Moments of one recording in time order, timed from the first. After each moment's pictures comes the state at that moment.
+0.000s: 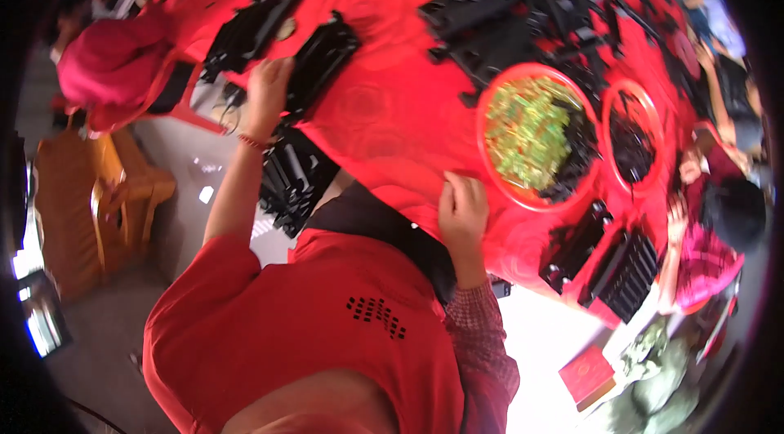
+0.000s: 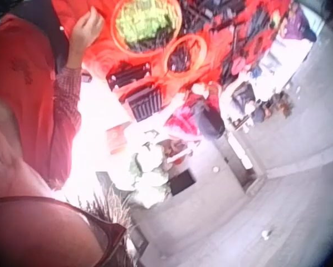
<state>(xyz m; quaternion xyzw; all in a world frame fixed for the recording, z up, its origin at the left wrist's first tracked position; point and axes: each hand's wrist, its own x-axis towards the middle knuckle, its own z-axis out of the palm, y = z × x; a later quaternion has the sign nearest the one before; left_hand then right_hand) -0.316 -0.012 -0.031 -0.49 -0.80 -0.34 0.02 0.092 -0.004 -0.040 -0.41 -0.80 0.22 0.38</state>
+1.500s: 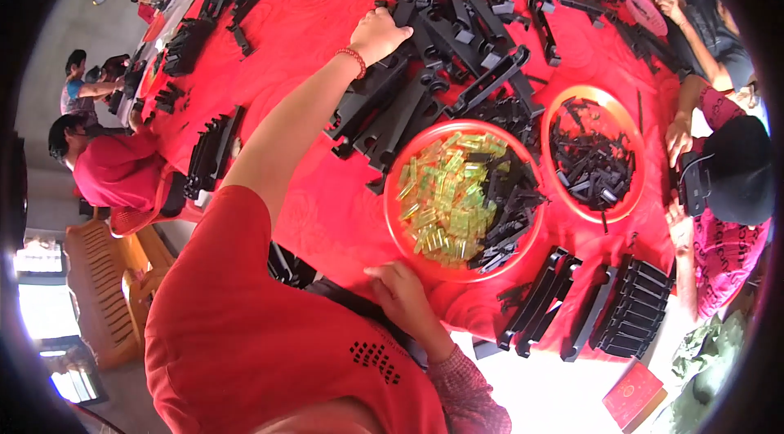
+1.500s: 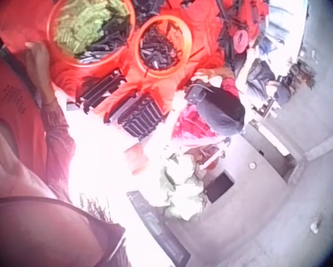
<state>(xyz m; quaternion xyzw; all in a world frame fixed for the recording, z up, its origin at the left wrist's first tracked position) -0.107 0.399 0.021 -0.60 -0.78 -0.16 -0.03 0.136 0.025 -0.032 -0.31 -0.70 0.55 0.34</state>
